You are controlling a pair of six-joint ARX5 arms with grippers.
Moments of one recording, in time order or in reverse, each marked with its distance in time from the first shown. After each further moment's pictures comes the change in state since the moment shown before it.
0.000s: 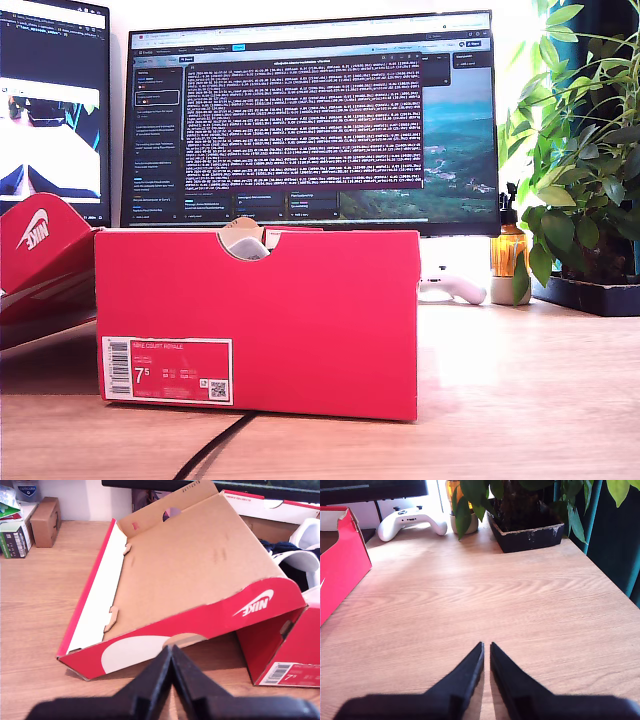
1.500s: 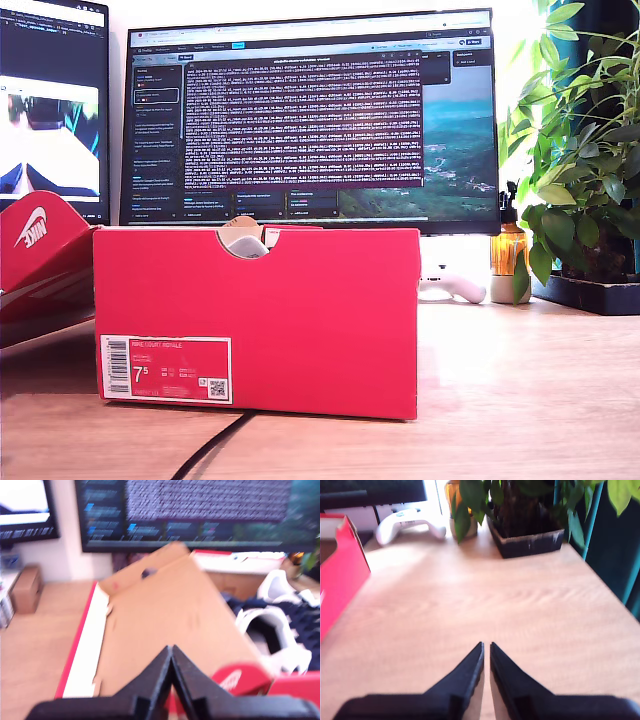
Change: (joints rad) left arm -0.014 0.187 0.059 0.286 0.055 0.053; right arm -0.001 0.156 0.099 0.059 0.003 0.003
